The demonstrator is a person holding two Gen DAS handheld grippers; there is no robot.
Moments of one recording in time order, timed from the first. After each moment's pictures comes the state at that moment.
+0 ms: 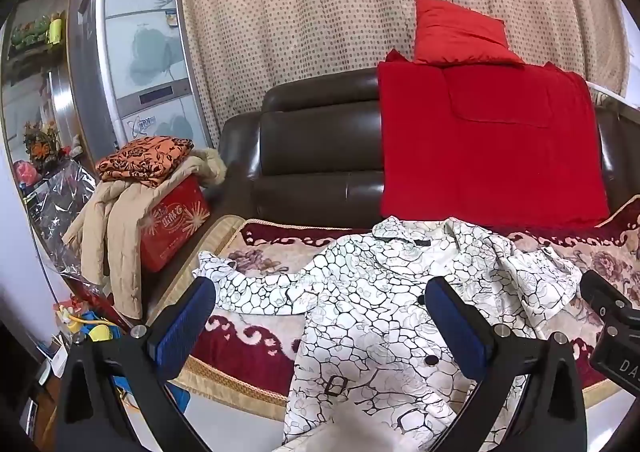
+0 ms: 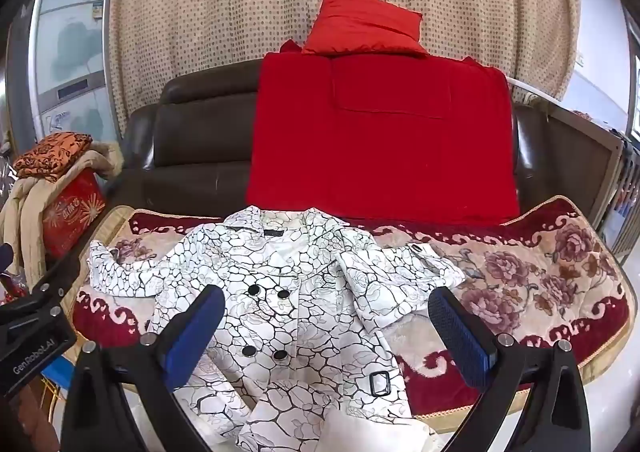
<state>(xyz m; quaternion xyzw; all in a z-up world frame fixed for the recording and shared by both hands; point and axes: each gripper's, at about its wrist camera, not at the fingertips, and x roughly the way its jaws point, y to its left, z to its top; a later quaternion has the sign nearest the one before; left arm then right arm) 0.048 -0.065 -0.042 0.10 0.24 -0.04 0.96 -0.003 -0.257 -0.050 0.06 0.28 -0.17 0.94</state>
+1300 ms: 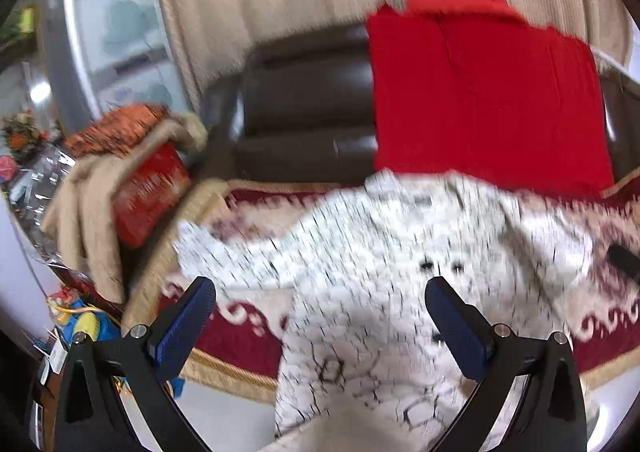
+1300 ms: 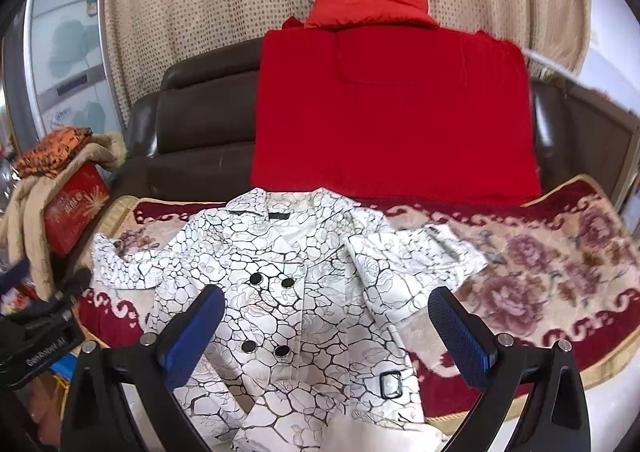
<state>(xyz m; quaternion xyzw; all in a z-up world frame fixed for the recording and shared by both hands) 0.102 -0.073 -0.099 0.12 0.33 -0.05 0.93 0.024 -0.293 -0.088 0.10 0.31 -0.14 0.94</state>
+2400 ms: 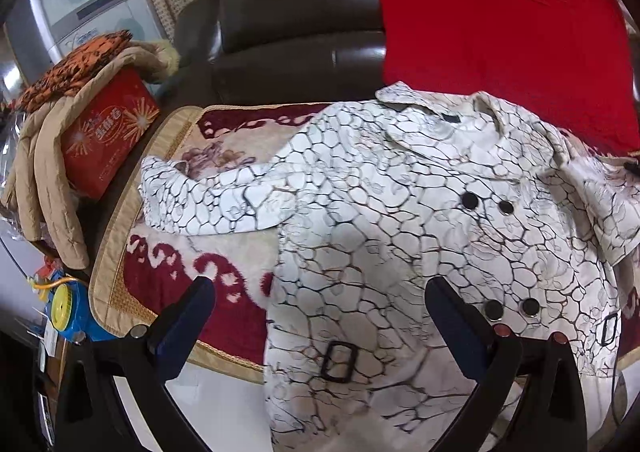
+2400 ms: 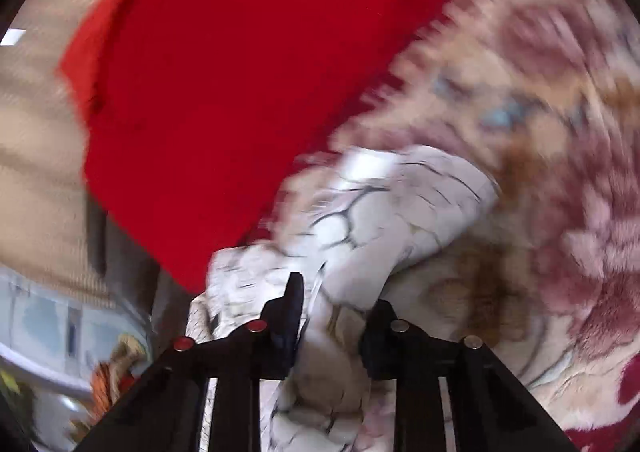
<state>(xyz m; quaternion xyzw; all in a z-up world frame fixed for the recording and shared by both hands) 0.181 -0.062 -0.188 0.13 0.43 -0.04 0.89 0.126 -0.555 -0.266 0.52 0.28 -0.15 0.80</state>
